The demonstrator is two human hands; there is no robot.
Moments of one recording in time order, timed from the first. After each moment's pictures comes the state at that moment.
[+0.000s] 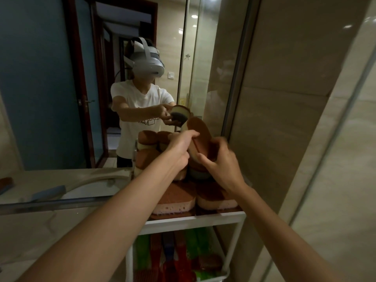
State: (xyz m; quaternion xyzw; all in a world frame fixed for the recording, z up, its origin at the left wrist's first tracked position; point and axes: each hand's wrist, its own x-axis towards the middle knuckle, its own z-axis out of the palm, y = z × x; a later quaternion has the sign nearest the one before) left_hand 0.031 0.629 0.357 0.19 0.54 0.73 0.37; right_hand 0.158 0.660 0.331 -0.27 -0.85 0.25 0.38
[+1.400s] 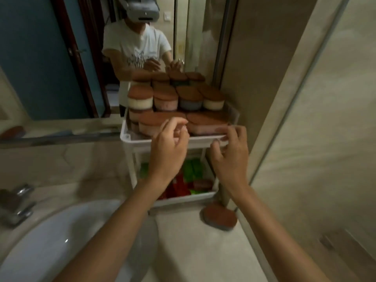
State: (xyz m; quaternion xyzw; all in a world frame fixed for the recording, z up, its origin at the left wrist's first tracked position) left_hand 0.149 0.502 0.261 0.44 0.70 0.56 -0.09; right_hand 0.248 0.583 0.240 -0.31 -0.79 0.16 0.51
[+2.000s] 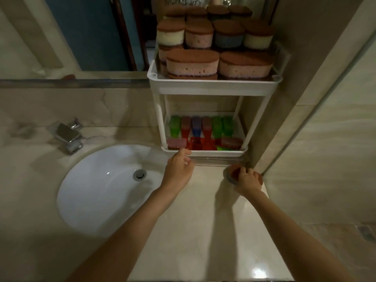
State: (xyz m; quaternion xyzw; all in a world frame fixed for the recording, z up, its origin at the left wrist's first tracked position) left_hand 0.181 0.446 0.108 0.25 0.86 0.40 0.18; right_hand 0.290 0.614 0.021 -0.48 -0.84 0.20 -0.13
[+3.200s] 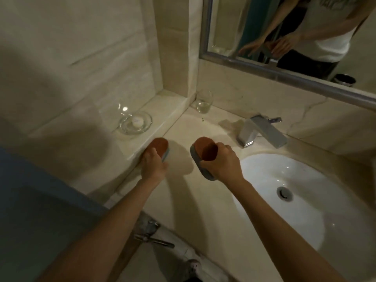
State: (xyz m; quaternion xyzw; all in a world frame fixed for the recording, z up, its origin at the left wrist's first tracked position) left_hand -0.129 -0.073 0.026 -0.11 0.95 0.28 0.10; right_hand -0.073 0.097 0.106 -0.15 -0.94 0.30 -0.05
